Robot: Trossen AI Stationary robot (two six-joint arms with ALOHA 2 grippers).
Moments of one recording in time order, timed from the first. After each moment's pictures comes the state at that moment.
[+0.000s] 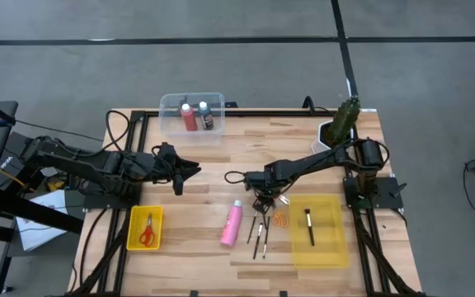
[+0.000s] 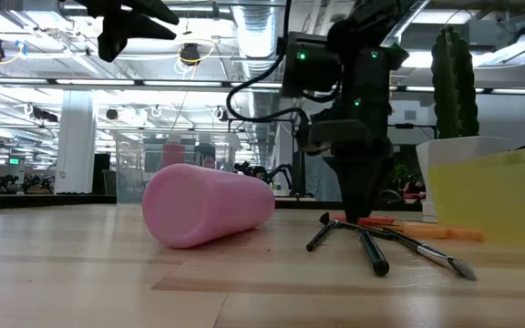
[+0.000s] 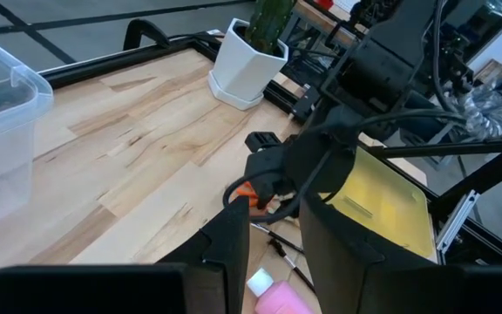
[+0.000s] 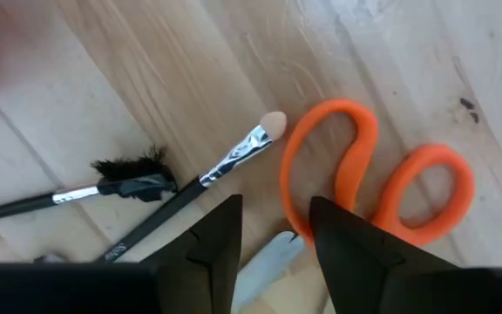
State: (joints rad) left arm -0.20 0.84 0.69 -0.20 -0.47 -0.64; right arm 0.03 1.95 1.22 -0.74 -0.03 0.59
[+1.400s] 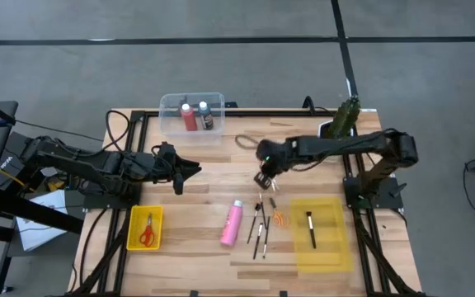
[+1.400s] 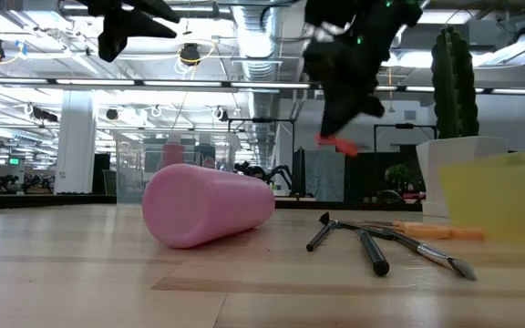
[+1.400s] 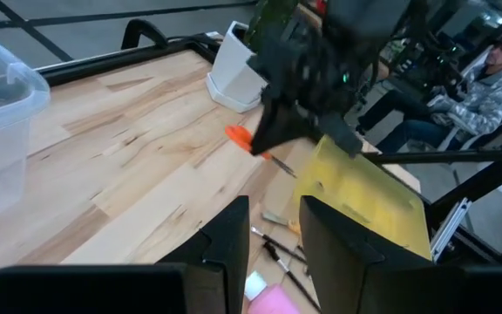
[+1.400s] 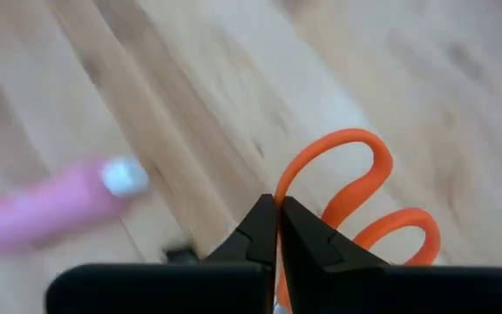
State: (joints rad) left arm -0.20 0.84 0.69 -0.18 -0.47 -0.66; right arm -0.09 1.60 1.20 -0.67 0.06 0.54
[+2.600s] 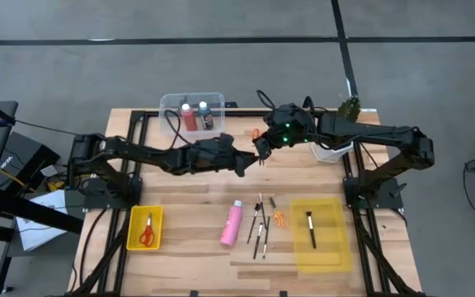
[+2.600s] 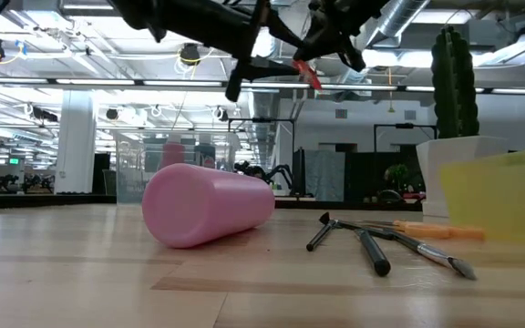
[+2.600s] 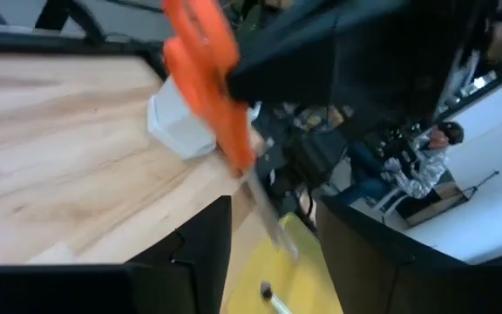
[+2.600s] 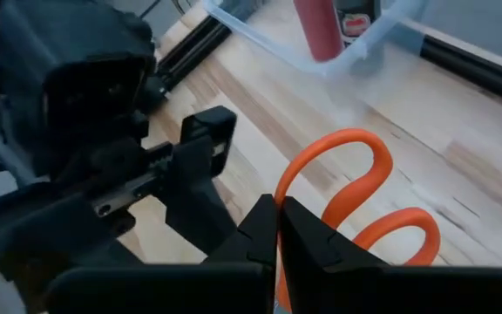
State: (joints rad) left arm 0.05 1.61 0.99 0.44 -0.21 -0.81; right arm -0.22 1.45 1.32 -0.53 0.02 0.57
